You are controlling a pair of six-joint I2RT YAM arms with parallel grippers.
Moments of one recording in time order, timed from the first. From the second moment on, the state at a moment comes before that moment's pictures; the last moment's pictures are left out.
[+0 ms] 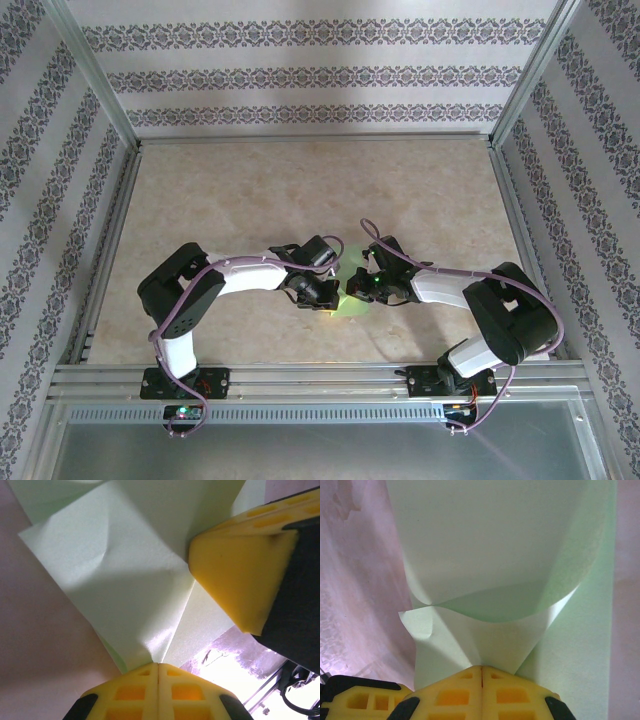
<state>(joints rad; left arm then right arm) -0.83 1.83 1.02 -0.37 0.47 -0.75 0.54 1.51 0.53 -0.04 -0.46 0.83</state>
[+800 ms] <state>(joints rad) -0.83 1.84 1.04 -0.41 0.44 -0.74 0.54 1.38 0.53 -0.11 -0.45 0.82</state>
